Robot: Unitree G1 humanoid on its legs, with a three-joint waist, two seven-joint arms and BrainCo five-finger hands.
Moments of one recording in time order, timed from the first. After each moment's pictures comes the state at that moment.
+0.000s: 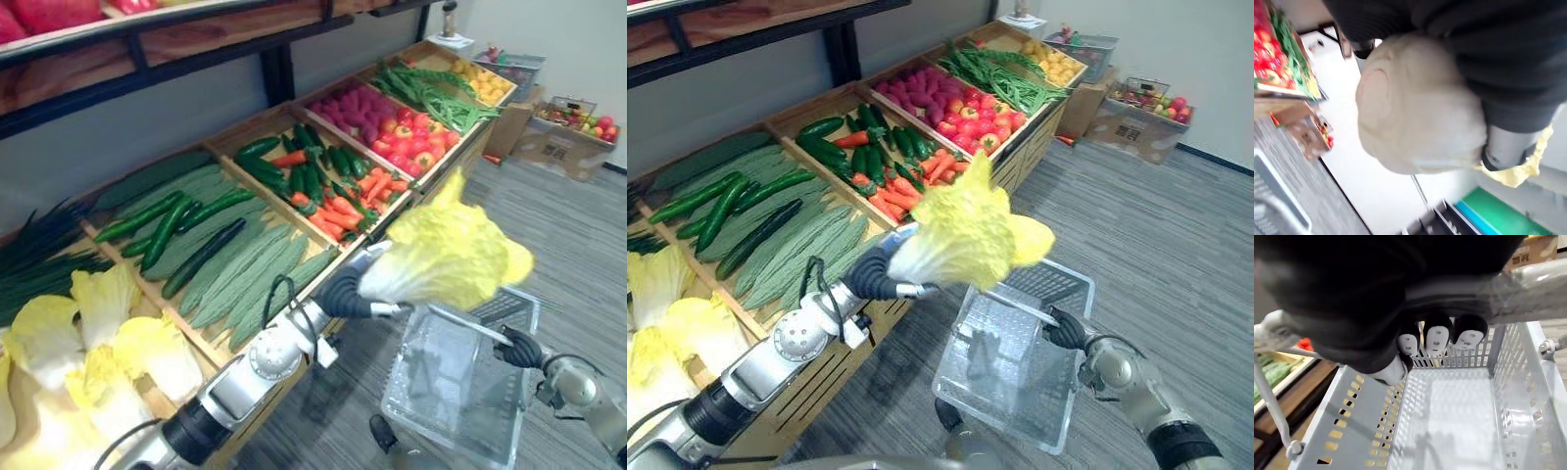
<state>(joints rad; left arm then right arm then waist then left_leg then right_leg) -0.30 0.57 -0.66 -0.26 -0.10 -0.30 0.00 -0.01 -0.81 0.25 0.39 -0.22 -0.22 0.17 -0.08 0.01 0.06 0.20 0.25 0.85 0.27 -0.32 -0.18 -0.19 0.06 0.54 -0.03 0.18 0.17</state>
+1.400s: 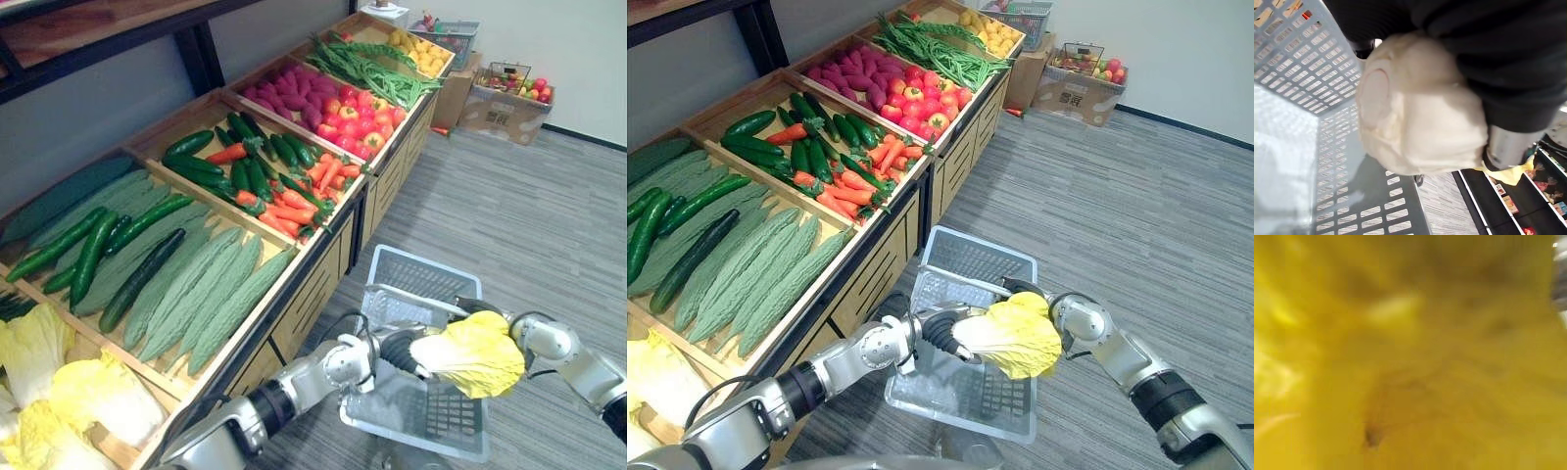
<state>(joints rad) -0.48 0.20 -0.89 0.48 0.33 -0.29 -0.09 -0.21 -0.89 0.46 0.20 -0.02 -0.18 0.36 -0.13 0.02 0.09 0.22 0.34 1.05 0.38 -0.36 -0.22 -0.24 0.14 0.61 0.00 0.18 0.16</state>
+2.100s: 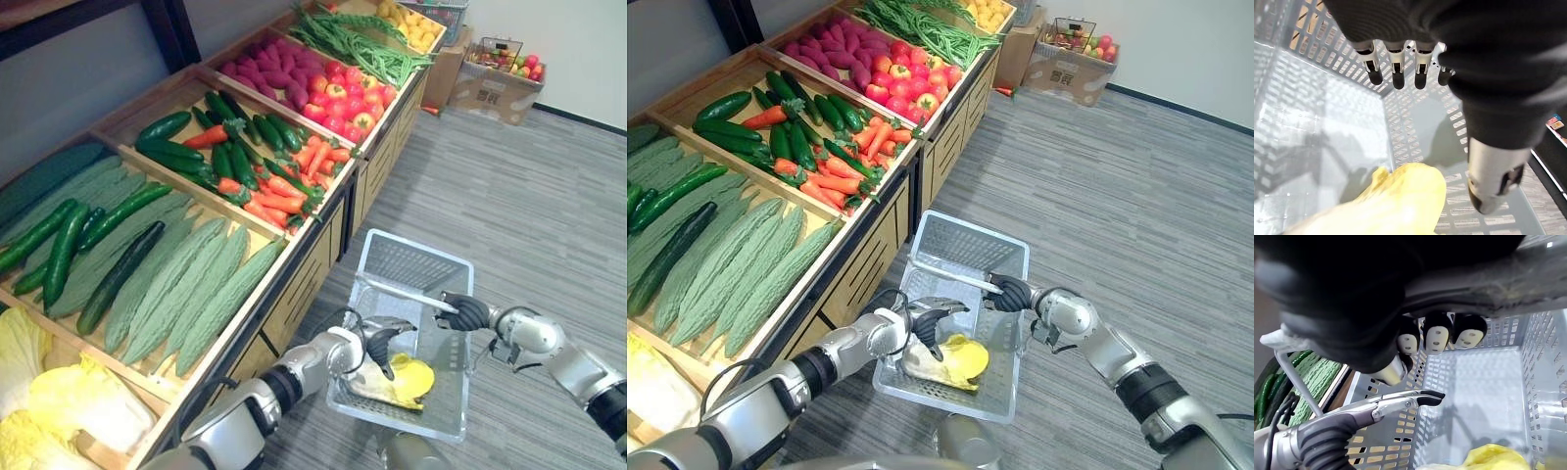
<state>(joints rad) -0.56 0.16 -0.86 0.76 0.60 -0.23 -0.05 -0.26 -0.83 0.48 0.20 -0.02 -0.17 0.37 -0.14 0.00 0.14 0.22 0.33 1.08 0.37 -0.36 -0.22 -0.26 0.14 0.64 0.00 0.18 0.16</state>
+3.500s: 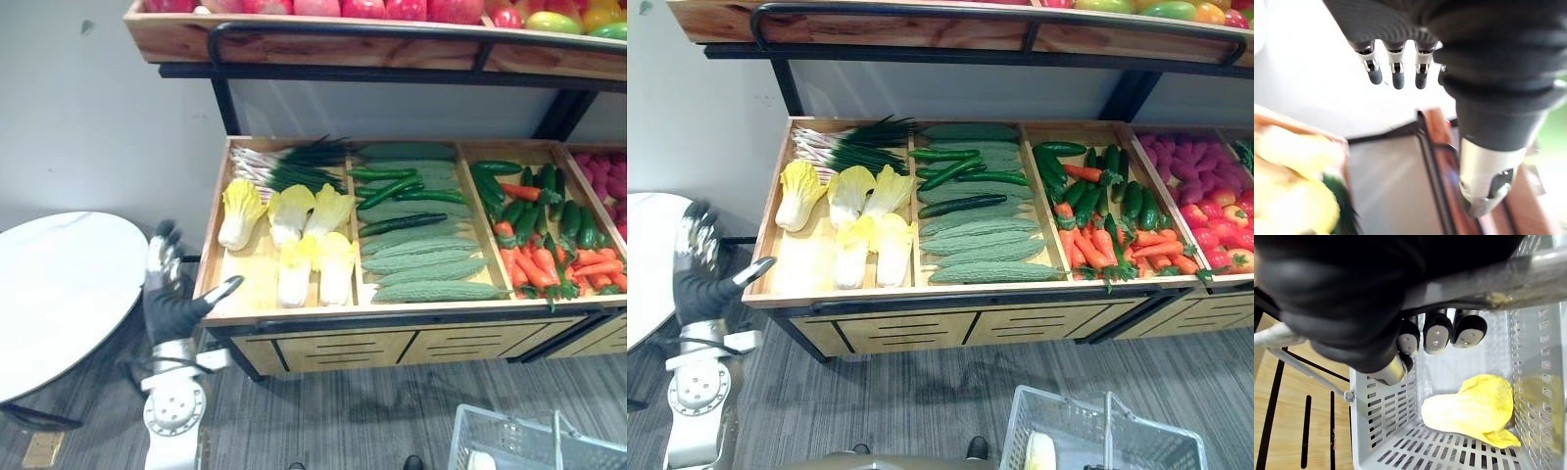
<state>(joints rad) 0.23 0.14 0.30 -0.15 0.02 -0.27 0.25 0.15 -0.24 -0.59 1.18 -0.12 -0.11 -0.05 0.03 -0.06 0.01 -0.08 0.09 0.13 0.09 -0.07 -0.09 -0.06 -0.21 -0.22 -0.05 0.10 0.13</state>
